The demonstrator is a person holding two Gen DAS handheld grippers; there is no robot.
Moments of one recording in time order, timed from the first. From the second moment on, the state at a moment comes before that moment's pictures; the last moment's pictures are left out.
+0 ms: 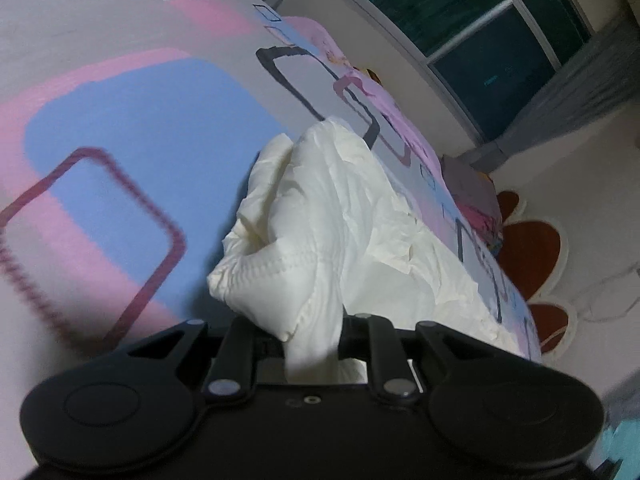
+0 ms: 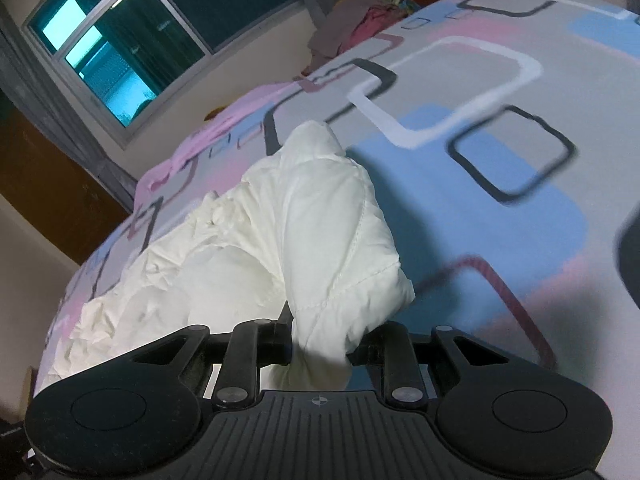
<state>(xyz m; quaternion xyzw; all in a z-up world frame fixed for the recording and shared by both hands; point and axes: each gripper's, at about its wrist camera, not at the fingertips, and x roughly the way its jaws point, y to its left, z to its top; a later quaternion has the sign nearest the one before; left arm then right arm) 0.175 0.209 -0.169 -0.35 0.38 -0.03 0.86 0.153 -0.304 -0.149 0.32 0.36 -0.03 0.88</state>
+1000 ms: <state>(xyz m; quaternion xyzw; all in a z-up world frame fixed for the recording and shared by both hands) 0.152 0.165 -0.094 -0.10 0.29 0.03 0.95 0.129 -0.204 -0.092 0.07 0.25 -0.01 0.96</state>
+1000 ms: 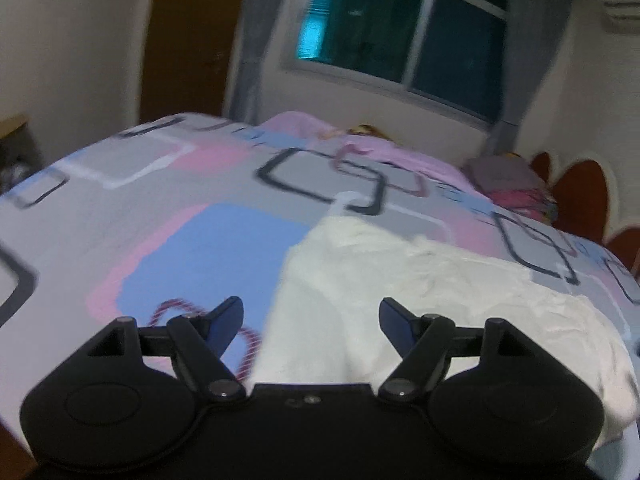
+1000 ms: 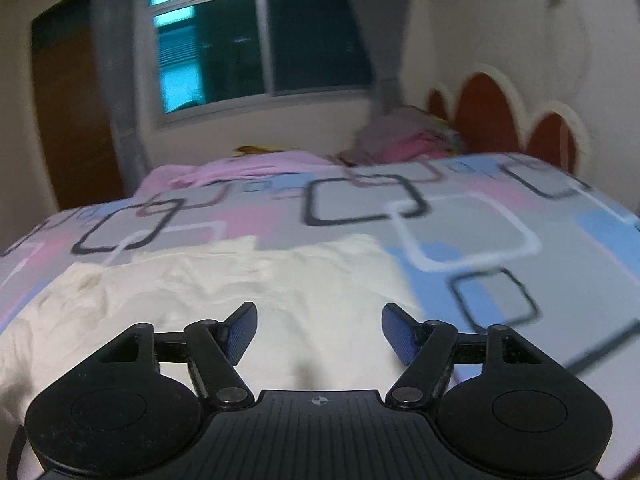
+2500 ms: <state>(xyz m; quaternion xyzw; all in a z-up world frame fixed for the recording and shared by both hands) 0.276 0.216 -0.189 -0.15 0.45 -0.01 0.88 0.292 -0.069 -0.209 -0.05 0.31 0.09 0.94</state>
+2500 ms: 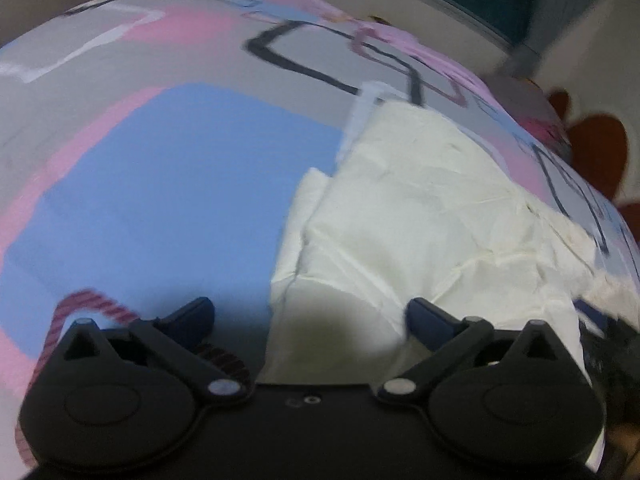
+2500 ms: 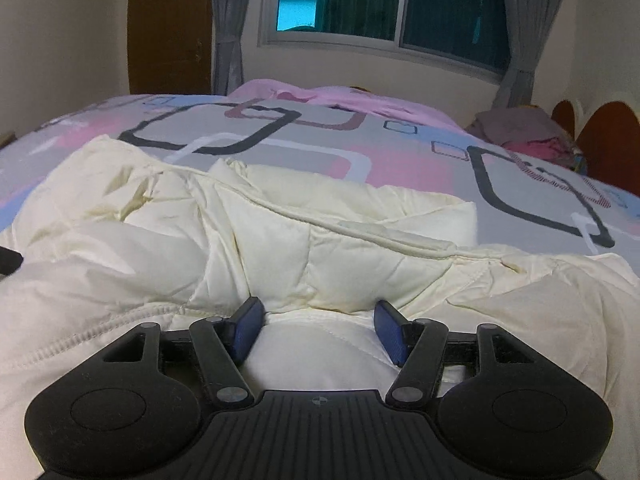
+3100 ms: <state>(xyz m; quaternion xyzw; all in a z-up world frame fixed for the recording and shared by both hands) 0.264 0.213 -0.149 -0.27 0.41 -0.12 0.86 0.298 -0.073 -0.205 -0.04 0.33 0.10 0.94</state>
